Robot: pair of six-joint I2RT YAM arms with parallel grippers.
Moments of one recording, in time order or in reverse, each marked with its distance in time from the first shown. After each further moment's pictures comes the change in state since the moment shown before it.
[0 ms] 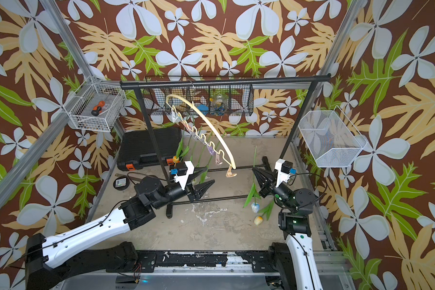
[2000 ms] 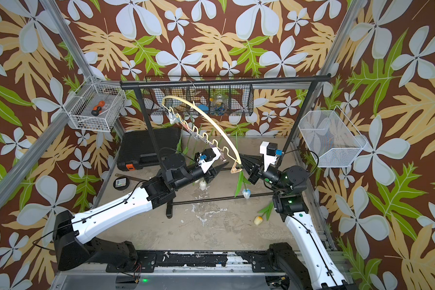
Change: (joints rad) left arm 0.029 0.310 0.332 -0.126 -0.040 0.264; right arm 0.245 0.215 0.280 -0.043 0.021 -0.099
